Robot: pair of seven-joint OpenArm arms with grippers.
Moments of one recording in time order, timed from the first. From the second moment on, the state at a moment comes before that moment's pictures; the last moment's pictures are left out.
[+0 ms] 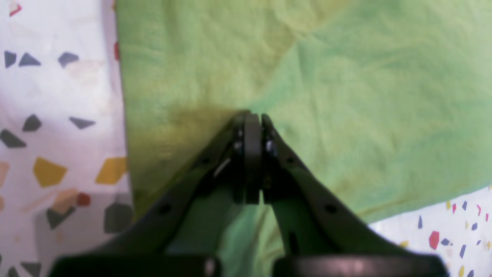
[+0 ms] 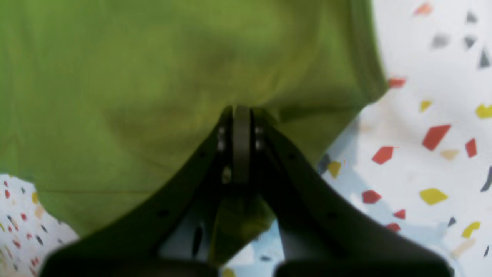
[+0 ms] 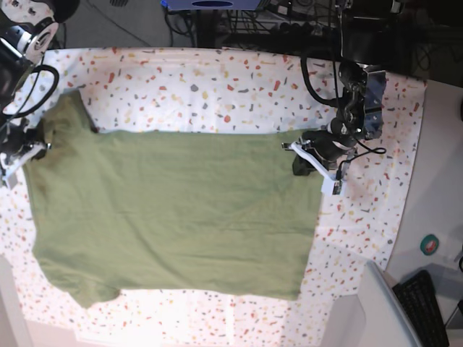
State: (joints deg) left arm -2.3 -10.3 -4.8 56.5 -16.2 -19.3 20.6; right arm 11.6 16.8 40.3 46.3 0.2 38.9 -41.6
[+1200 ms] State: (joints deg) left arm 8.8 -19.1 -5.7 67.1 -43.8 -16.4 21.6; right arm -0.6 1.0 59.9 89.1 6.9 40.3 -62.2
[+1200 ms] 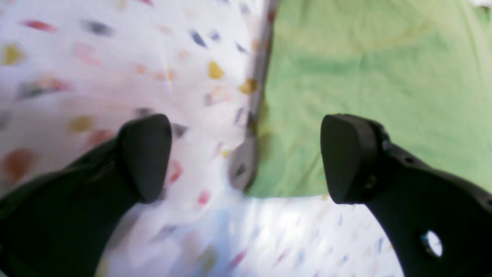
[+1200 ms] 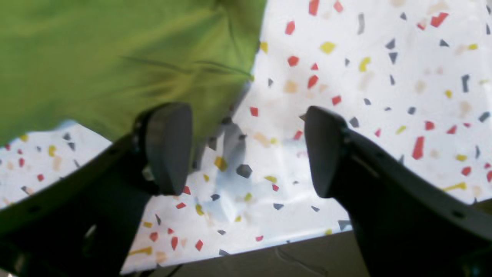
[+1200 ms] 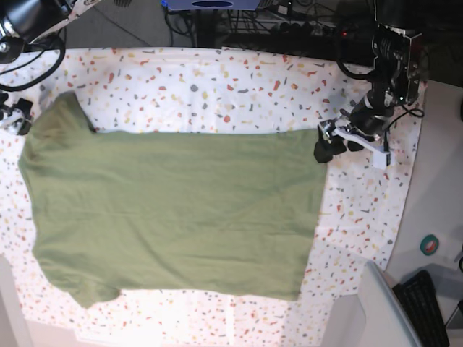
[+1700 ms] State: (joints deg) left arm 7.2 -18.9 3.0 61.8 -45.8 -17.8 16.5; right arm -1.1 5.0 60.5 83.2 7.1 40.3 -58.3
